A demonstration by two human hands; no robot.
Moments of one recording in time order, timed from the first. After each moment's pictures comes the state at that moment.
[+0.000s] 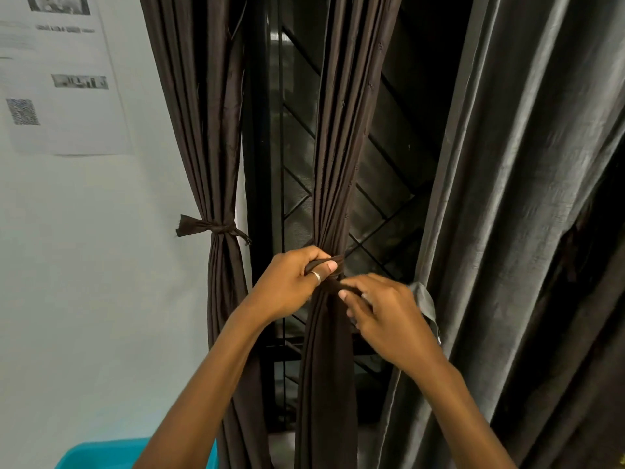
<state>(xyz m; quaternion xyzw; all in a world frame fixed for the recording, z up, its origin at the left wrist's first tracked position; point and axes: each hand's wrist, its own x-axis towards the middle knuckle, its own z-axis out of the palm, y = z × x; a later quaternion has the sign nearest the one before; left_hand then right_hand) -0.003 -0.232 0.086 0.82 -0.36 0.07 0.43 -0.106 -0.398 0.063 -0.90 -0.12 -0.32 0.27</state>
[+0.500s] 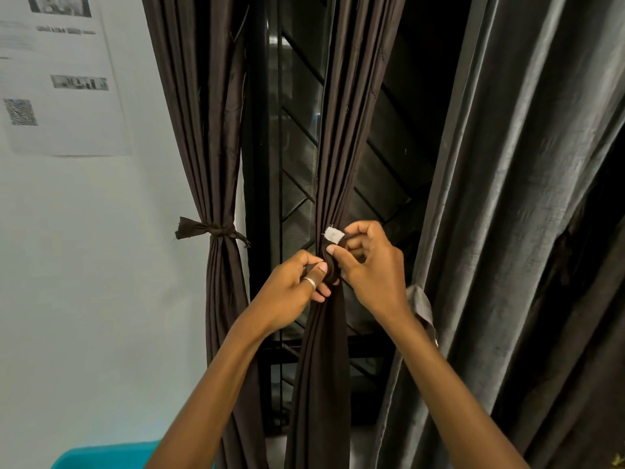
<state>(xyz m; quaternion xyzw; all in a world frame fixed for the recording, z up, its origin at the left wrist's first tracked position) -0.008 -0.234 0.073 0.74 -0.35 -0.01 0.58 -0.047 -0.394 0.085 -0.78 -0.08 -0.43 0.46</state>
